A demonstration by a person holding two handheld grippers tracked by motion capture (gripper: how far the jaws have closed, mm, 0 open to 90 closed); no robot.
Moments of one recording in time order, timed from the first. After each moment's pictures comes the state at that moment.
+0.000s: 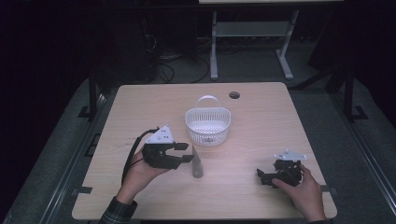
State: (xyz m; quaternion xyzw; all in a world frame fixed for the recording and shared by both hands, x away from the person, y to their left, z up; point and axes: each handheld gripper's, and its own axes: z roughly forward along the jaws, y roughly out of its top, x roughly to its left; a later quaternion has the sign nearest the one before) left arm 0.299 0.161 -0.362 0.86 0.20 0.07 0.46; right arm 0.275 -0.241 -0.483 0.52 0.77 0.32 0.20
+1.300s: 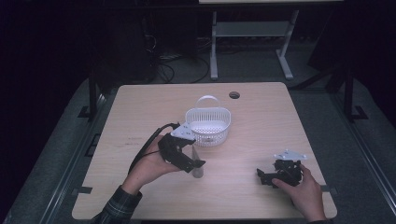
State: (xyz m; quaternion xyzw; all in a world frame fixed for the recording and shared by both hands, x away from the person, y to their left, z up) left arm 0.313 0.116 -0.349 0.91 0.17 0.05 0.37; right arm 0.275 -0.241 -0.483 0.52 0.76 0.32 0.20
